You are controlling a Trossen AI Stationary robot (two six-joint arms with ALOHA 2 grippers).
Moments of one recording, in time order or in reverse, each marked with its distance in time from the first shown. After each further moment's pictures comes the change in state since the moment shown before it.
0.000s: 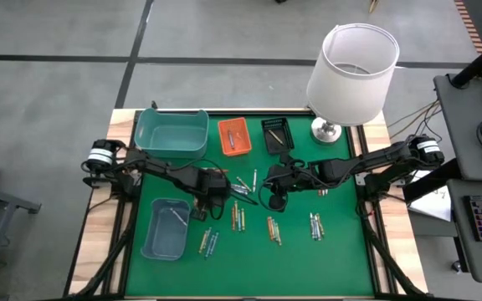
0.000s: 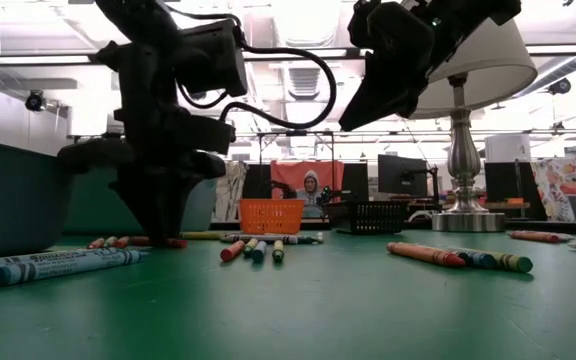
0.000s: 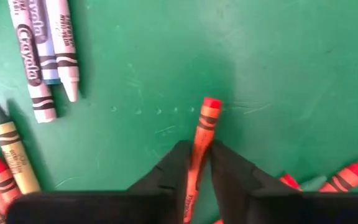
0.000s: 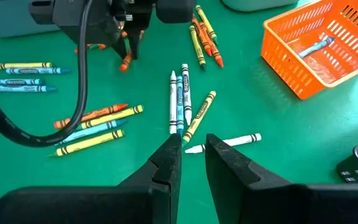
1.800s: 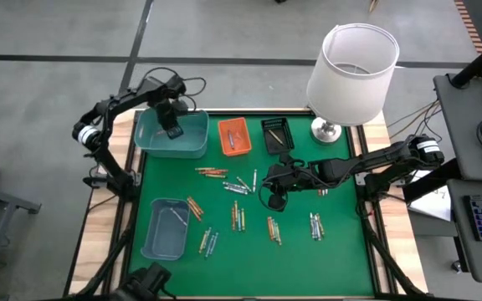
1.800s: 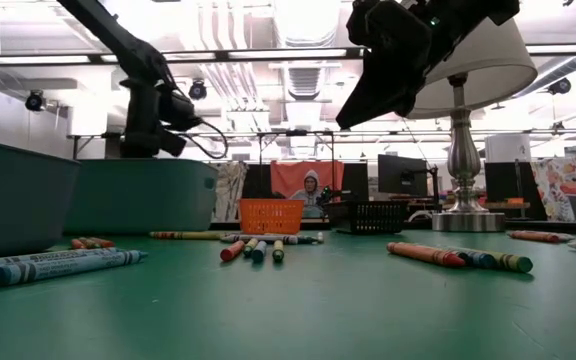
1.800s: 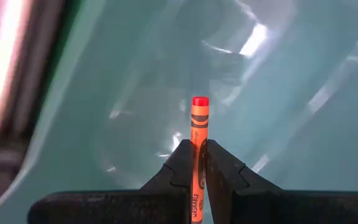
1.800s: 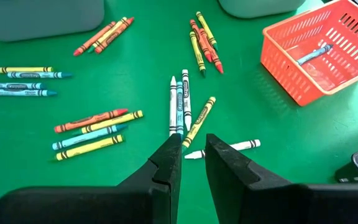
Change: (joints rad) left arm 1.060 -0.075 0.270 -0.526 0.024 0.239; right arm -0.002 0.000 0.000 0.018 0.002 -0.016
